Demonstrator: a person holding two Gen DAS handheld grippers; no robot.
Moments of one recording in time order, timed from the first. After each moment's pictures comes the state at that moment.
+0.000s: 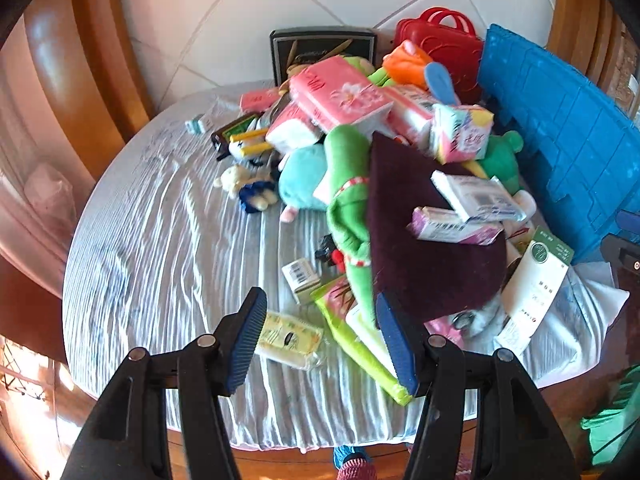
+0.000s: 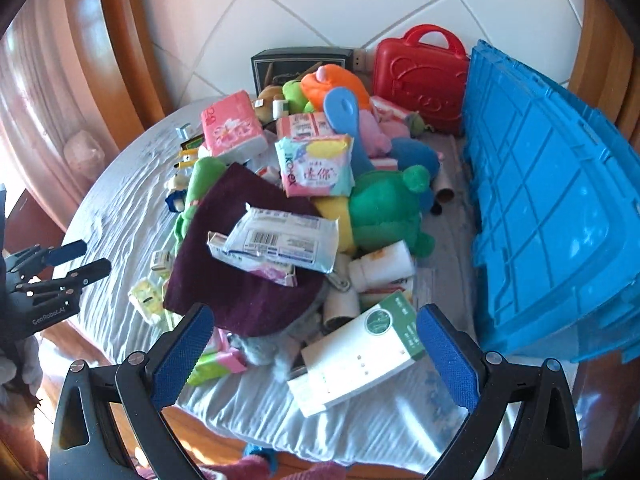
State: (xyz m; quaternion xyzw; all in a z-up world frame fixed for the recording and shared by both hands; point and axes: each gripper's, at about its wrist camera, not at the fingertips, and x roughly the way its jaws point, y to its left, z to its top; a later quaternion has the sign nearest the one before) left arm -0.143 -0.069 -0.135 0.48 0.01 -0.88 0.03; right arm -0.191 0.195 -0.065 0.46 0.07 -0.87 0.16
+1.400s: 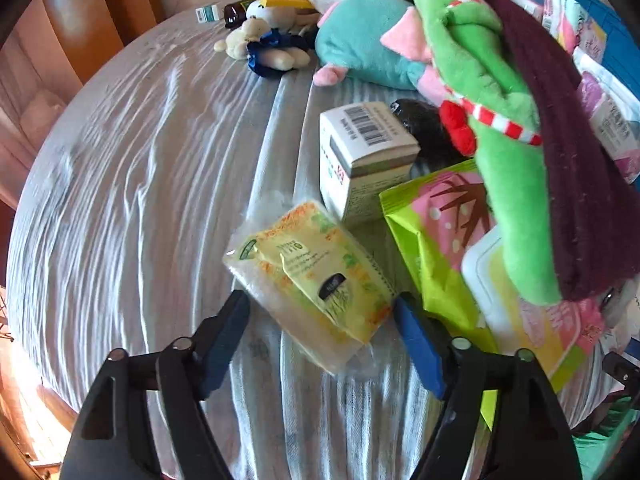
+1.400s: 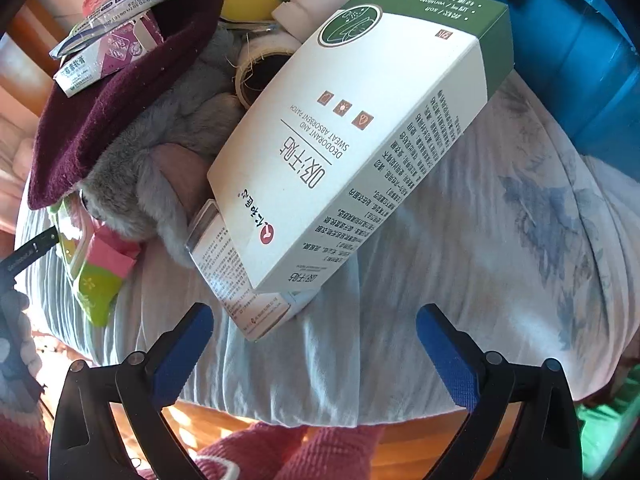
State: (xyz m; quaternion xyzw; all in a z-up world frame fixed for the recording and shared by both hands) left arm -0.166 -0.088 -0.295 0.55 0.06 -0.83 0.07; right arm -0.183 0.245 -0.273 0.62 -0.03 -0.78 0.08
